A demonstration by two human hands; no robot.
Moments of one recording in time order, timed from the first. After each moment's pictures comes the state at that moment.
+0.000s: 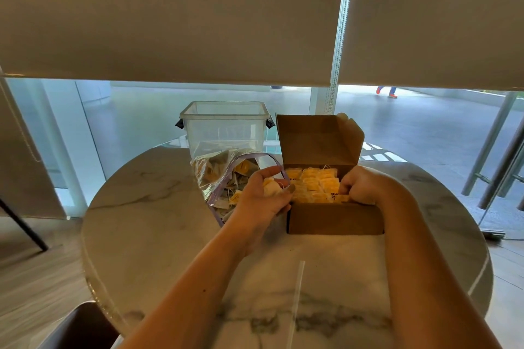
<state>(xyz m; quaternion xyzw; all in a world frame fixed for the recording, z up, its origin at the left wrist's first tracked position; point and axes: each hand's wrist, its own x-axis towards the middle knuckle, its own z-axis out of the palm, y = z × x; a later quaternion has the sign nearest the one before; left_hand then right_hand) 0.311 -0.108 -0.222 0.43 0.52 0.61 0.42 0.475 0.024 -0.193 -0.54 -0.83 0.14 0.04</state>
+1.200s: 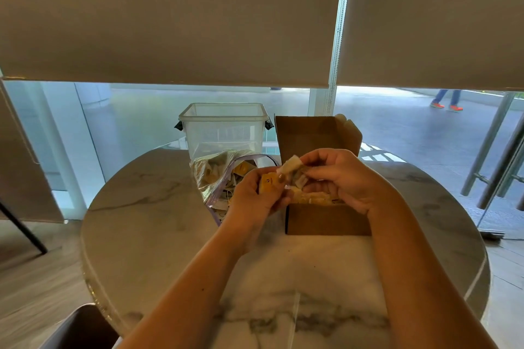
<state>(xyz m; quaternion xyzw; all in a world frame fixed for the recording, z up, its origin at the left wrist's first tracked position) 0.306 -0.109 -0.226 0.45 0.47 0.65 0.38 0.450 -0.028 -0.174 -0.29 -0.71 0.54 0.33</state>
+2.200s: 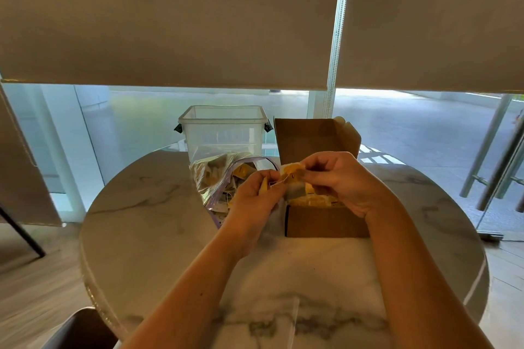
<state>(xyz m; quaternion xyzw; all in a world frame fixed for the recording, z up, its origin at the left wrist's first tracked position) 0.308 -0.110 -0.223 0.47 0.51 0.63 0.35 0.451 -0.033 -0.176 -0.29 -0.77 0.45 0.35</state>
